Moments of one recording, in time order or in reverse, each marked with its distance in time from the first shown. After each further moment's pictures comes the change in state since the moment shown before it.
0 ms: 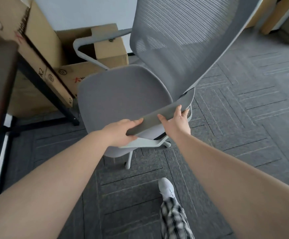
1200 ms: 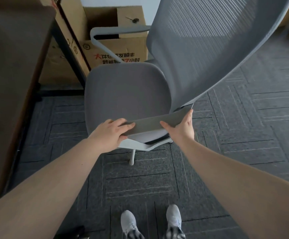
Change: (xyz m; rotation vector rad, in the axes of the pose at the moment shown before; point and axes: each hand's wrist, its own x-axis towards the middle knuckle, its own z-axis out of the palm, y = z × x) left_hand -0.153 0.005 0.097 0.198 0.234 -0.039; right_hand -0.122 0.061 0.017 0.096 -0.096 -0.040
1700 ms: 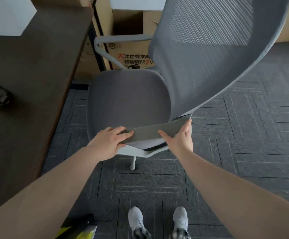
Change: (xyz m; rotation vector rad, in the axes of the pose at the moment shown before) left_hand -0.094 -0.050 0.021 -0.047 -0.024 -0.101; right_hand -0.073 -0.030 0.062 -0.111 -0.057 -0.093
